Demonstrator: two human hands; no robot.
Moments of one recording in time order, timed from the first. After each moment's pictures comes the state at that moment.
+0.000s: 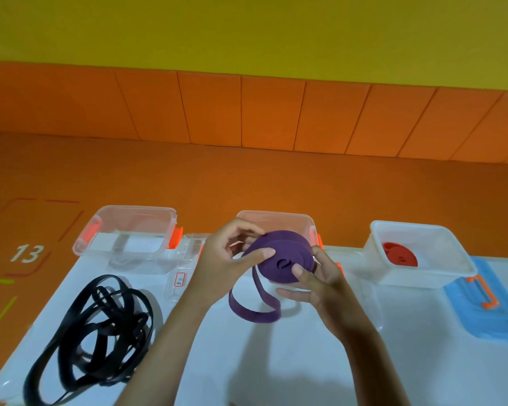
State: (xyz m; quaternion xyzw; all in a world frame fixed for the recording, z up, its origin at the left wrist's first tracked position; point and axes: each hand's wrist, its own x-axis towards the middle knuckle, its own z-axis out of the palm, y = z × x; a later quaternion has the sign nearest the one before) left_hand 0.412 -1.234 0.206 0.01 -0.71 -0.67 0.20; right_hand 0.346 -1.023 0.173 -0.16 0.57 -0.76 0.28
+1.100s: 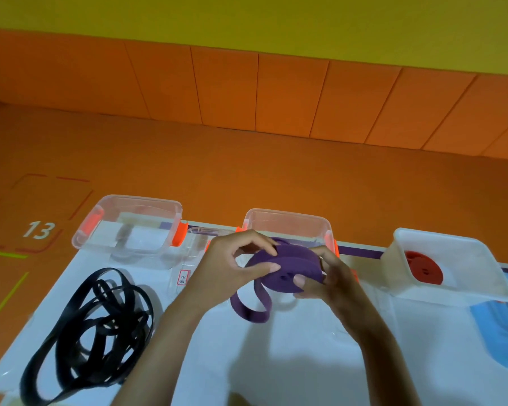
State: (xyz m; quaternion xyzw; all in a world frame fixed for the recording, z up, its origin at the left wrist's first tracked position) left_hand 0.380 -1.266 0.188 0.00 -0.78 -0.61 0.14; right_hand 0.288 -1.042 0.158 -0.22 0.67 -0.65 0.28
